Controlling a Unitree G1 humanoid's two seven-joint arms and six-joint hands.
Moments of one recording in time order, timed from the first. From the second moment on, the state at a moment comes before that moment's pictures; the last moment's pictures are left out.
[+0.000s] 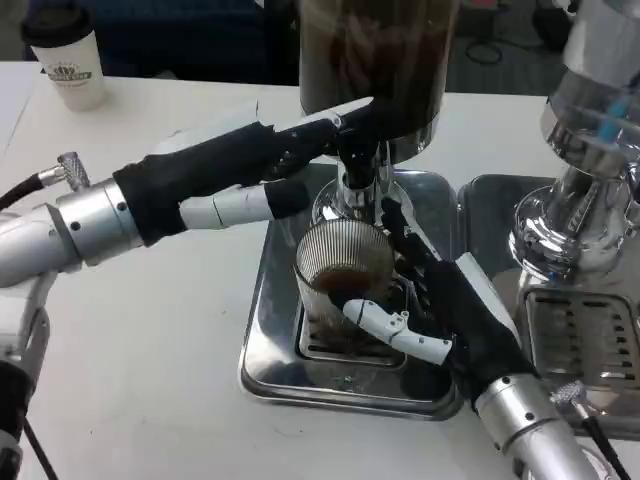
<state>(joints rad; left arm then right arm) -0.62 0.49 -0.09 0.69 -0.23 -0.67 -1.01 -0.01 -0.08 0.21 0.13 -0.17 -0.13 0.08</state>
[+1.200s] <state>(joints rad) -0.59 0.50 0.00 0.51 -0.27 -0.57 -1.05 -0.01 -0.05 0.20 0.15 -0.17 -0.15 0.08</state>
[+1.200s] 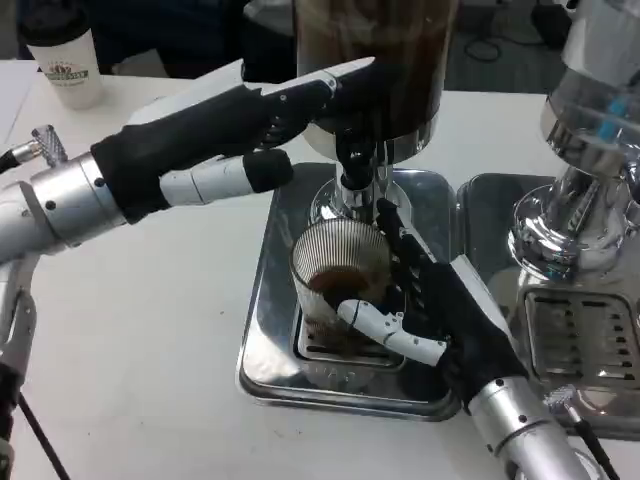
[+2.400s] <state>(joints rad) -0.35 0.53 0.22 0.17 -0.48 -0.46 -1.03 -0.02 -0.05 0.19 0.15 -0.16 -0.17 0.08</state>
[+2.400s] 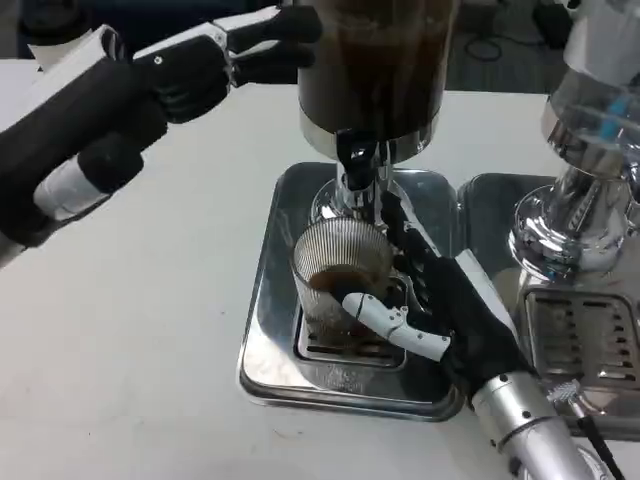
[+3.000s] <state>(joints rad) -0.13 0.55 0.31 0.13 -0.47 -0.45 -0.99 -0.01 -0.09 0.18 0.15 -0.13 -0.19 0.13</state>
